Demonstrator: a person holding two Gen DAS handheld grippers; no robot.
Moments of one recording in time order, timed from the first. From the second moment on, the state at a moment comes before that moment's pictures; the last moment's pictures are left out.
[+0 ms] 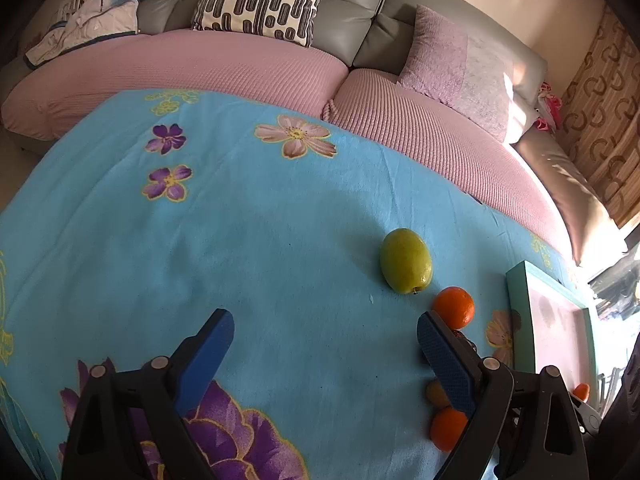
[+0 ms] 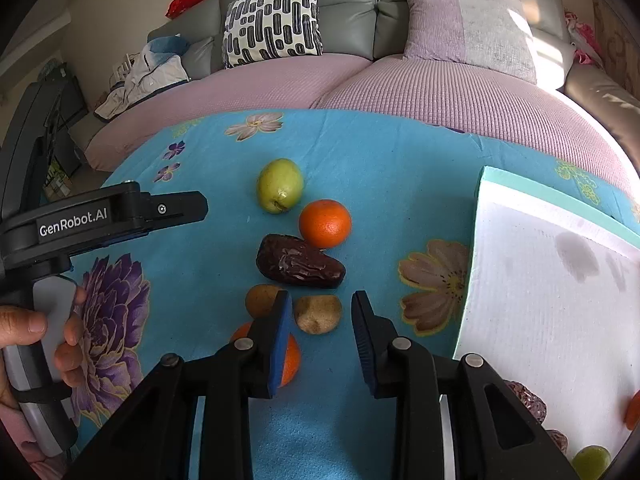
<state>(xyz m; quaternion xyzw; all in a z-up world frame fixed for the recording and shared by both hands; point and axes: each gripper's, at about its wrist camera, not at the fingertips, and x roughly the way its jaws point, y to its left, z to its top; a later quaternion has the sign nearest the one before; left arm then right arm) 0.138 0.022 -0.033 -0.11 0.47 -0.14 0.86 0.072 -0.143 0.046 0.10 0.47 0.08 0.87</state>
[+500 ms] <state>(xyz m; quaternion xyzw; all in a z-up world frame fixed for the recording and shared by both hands) 0.136 0.015 -0.029 -0.11 0.47 -0.15 0.86 0.068 -0.151 0.045 0.13 0.47 0.08 0.87</state>
